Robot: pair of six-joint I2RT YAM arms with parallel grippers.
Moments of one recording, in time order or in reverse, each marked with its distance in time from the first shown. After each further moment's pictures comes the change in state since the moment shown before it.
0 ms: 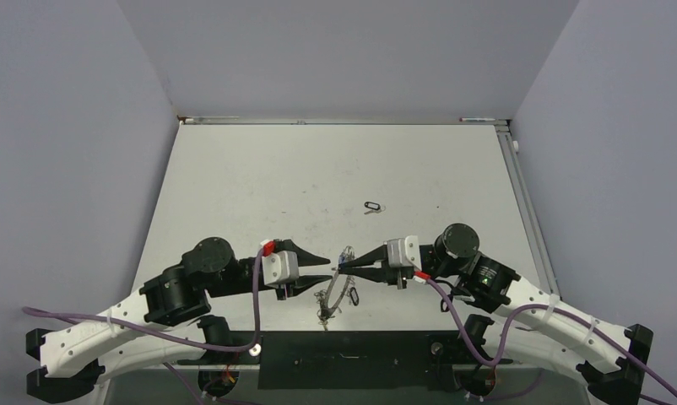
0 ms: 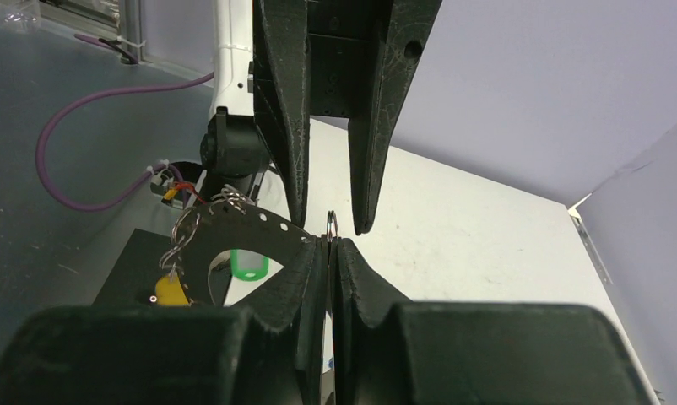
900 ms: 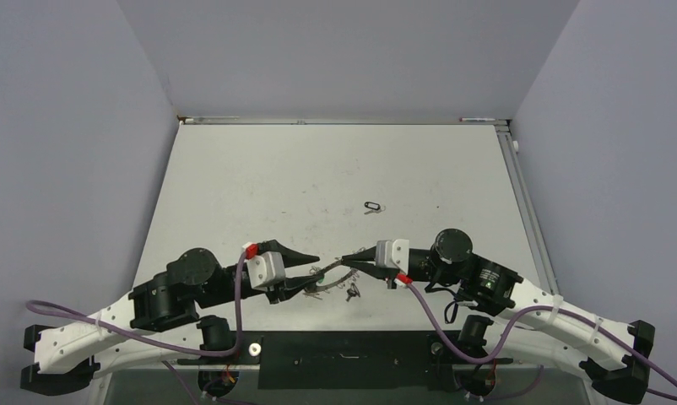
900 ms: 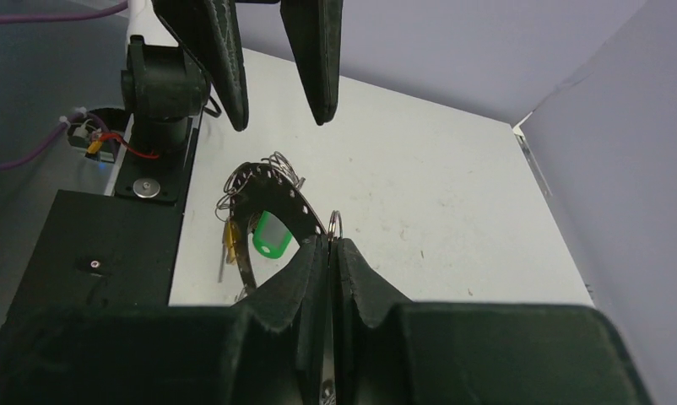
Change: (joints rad) left arm -0.092 -0.081 -0.016 -0.014 -0.194 -0.049; right arm 0.072 -0.007 0.021 -0.168 0.286 -0.102
